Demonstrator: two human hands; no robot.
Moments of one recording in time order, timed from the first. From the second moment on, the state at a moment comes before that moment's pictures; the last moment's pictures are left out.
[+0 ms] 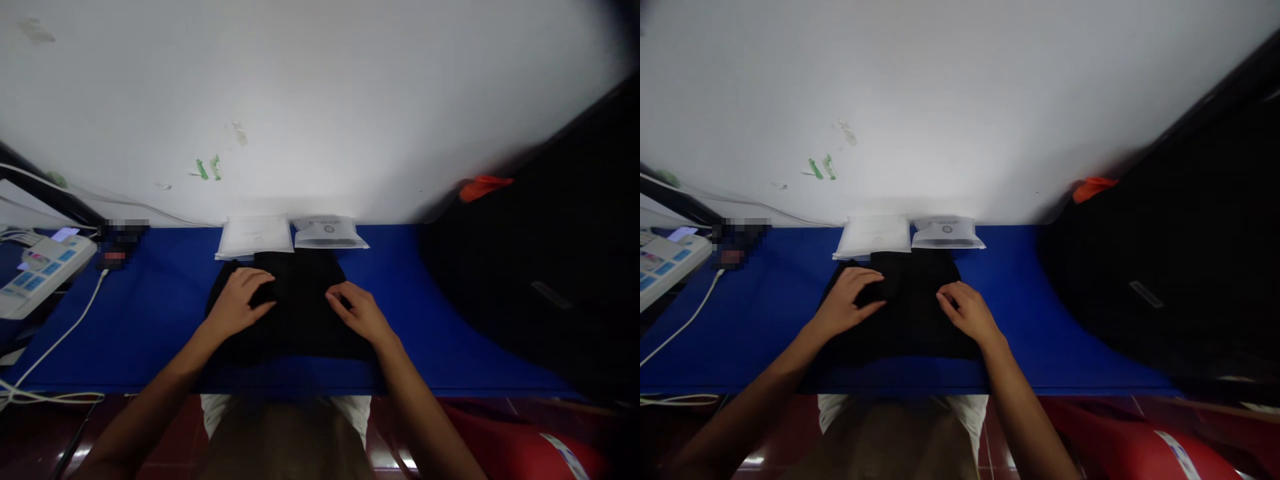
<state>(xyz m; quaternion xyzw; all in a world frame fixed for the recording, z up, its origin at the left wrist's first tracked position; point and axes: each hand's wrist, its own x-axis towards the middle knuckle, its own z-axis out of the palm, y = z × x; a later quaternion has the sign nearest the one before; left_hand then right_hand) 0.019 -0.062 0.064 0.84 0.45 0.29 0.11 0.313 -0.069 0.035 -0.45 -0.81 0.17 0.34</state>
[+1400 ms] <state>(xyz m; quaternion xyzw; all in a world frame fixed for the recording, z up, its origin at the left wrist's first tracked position) -0.064 0.052 0.057 0.82 0.51 0.19 0.19 0.310 -0.075 0.034 -0.46 -0.79 0.14 0.39</state>
